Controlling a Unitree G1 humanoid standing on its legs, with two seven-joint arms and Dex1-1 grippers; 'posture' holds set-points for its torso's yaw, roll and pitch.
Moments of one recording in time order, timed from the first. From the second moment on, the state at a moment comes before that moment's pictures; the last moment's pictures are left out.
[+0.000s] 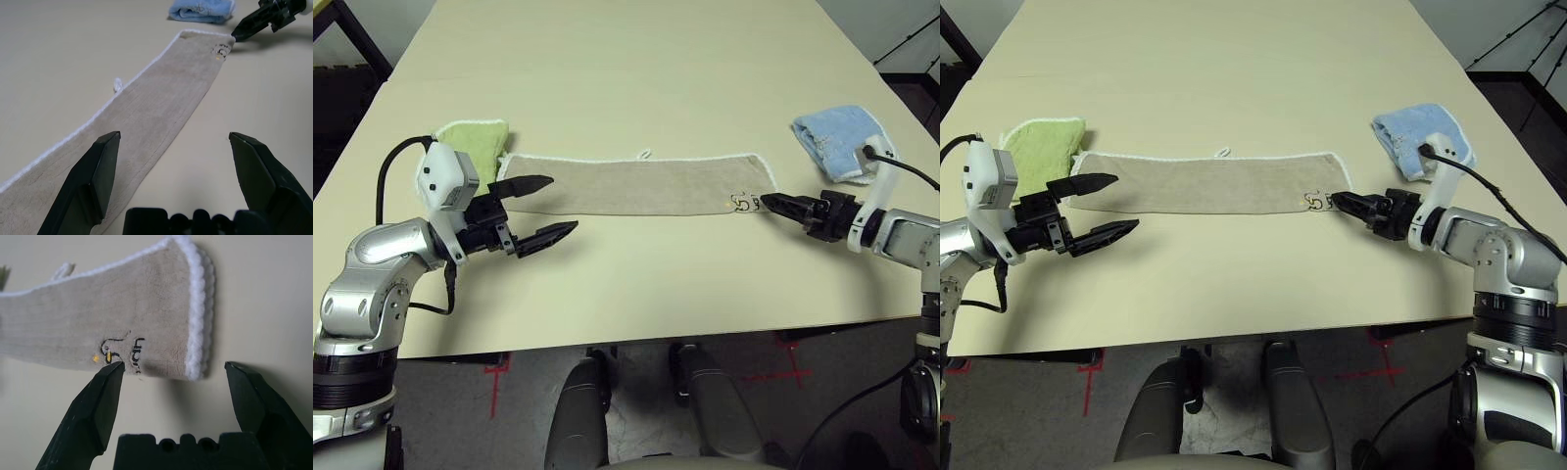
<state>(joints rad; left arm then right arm) -0.28 0.79 0.22 -0.19 -0.50 0.38 -1.05 -0.52 -0.53 -0.42 0.10 0.57 1.19 0.57</state>
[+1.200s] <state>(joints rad) -0.28 0.84 0.21 -0.15 -0.47 0.34 -1.05 -0.62 -0.39 -0.37 0.18 0.58 1.11 0.42</state>
